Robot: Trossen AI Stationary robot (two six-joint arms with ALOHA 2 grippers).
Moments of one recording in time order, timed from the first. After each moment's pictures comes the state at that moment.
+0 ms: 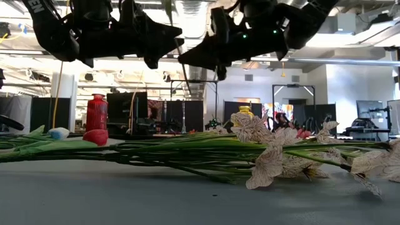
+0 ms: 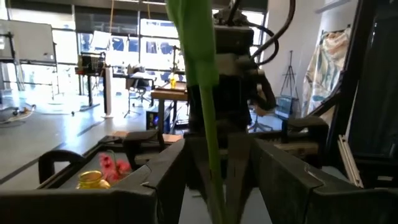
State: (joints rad) left arm 0.26 1.39 0.41 1.16 0.24 -0.11; right arm -0.10 1.73 0.94 0.62 -0.08 0.18
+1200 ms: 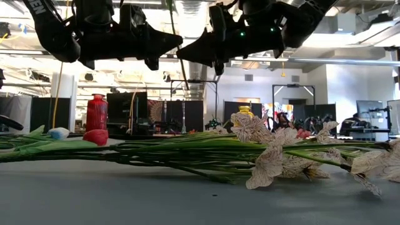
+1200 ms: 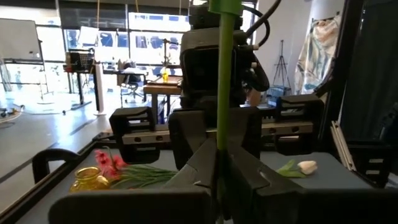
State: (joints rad) left arm 0.29 1.39 0.41 1.13 0.32 -0.08; right arm -0.12 1.73 0.95 0.64 -0.08 0.12
